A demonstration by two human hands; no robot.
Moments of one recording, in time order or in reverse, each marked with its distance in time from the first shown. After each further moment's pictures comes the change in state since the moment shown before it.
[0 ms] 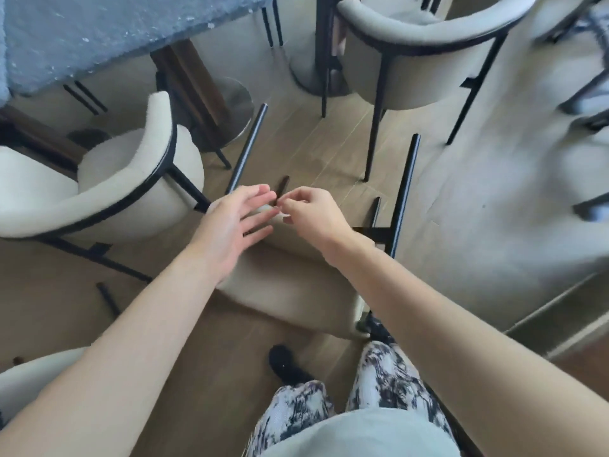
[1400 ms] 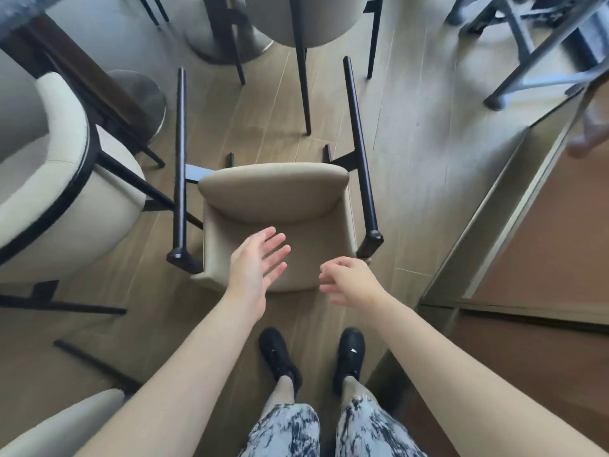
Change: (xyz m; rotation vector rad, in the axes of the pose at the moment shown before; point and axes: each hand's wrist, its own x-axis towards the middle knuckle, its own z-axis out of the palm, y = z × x) left_hand -0.007 -0.173 -0.093 0.039 -0.117 -0.208; right_hand -0.119 0.198 0.111 0.364 0.293 0.532
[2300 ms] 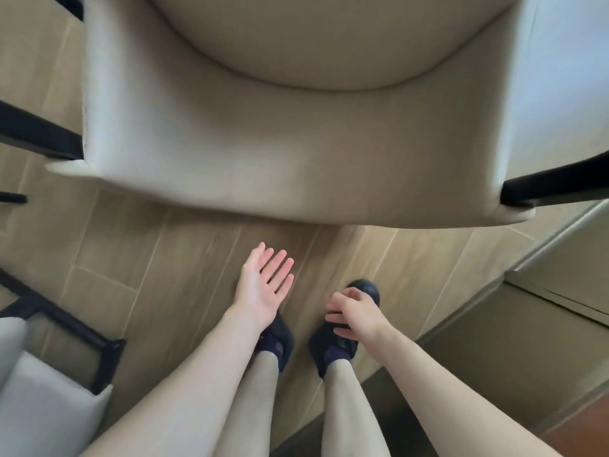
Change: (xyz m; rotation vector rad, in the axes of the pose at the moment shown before) left_hand 0.336 -0.369 -0.115 -0.401 0.301 -0.549; right_hand 0.343 0.314 0.084 -0.145 -0.138 0.505
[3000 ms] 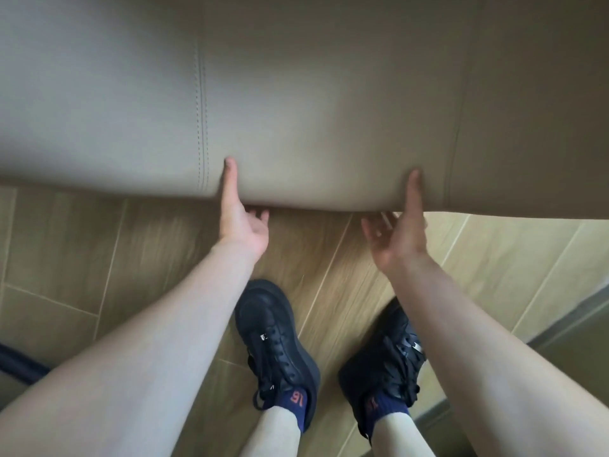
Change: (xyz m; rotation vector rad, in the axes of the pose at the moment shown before) left_hand 0.214 0.055 0.021 -0.113 -0.046 0.298; right_hand 0.206 -0.074 0.023 1.008 0.213 -0.264
